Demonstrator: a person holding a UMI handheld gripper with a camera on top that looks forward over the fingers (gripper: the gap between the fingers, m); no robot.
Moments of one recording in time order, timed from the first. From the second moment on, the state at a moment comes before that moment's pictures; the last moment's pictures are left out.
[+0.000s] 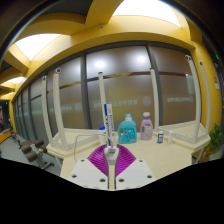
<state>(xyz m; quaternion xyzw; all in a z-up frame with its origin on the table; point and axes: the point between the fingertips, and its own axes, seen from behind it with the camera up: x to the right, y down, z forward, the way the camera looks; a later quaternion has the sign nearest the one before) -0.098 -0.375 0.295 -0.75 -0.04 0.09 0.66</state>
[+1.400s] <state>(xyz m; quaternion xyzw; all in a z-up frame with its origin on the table) -0.020 -0.624 0.209 -0.86 0.02 -0.07 0.51</state>
